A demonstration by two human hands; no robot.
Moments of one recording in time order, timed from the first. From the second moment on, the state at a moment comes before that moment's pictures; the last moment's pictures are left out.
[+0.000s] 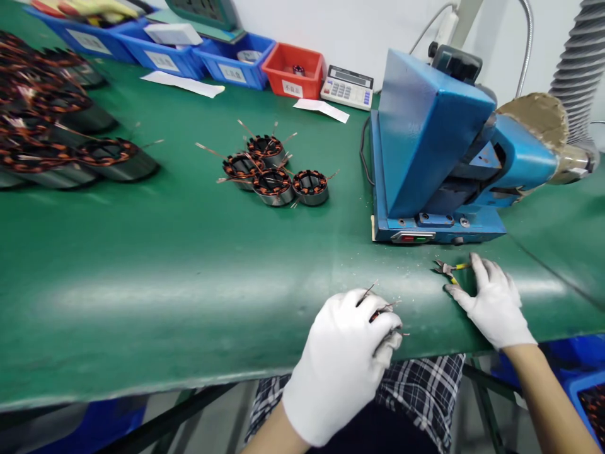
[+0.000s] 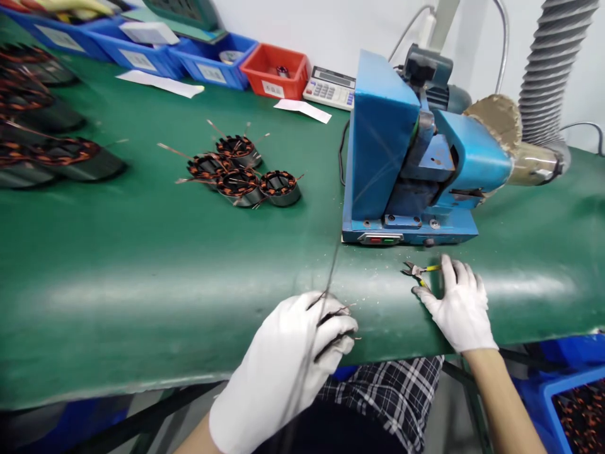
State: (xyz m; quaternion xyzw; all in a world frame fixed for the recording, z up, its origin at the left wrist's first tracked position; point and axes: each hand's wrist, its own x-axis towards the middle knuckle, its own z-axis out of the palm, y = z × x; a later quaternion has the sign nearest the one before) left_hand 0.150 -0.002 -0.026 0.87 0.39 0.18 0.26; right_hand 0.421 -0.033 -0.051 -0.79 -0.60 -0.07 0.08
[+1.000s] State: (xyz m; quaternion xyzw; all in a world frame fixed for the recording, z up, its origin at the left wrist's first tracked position) left_hand 0.154 0.002 -0.028 0.86 0.40 0.17 0.27; right_hand 0.344 -0.104 -0.027 -0.72 -0.36 0.57 0.19
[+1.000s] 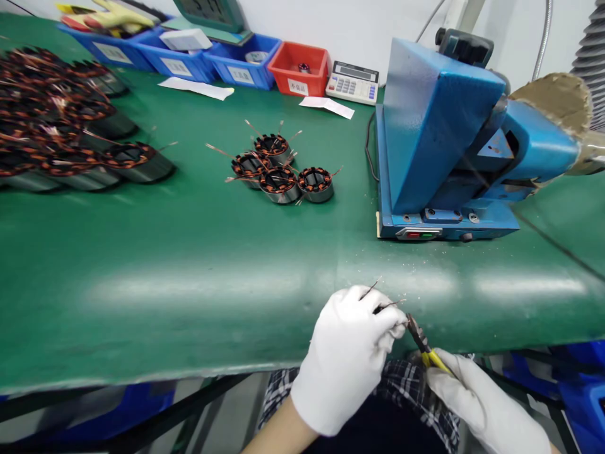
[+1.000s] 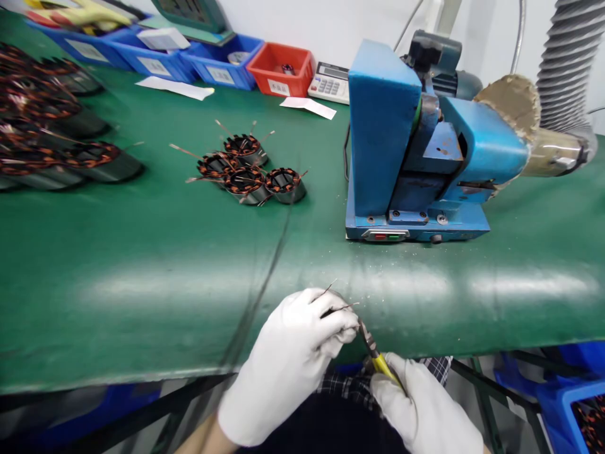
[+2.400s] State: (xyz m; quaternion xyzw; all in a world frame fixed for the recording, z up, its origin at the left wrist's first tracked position) left_hand 0.155 -0.014 -0.032 0.87 0.38 0.19 0.24; right_hand 0.293 -0.124 -0.050 -0.79 -0.31 0.49 0.23
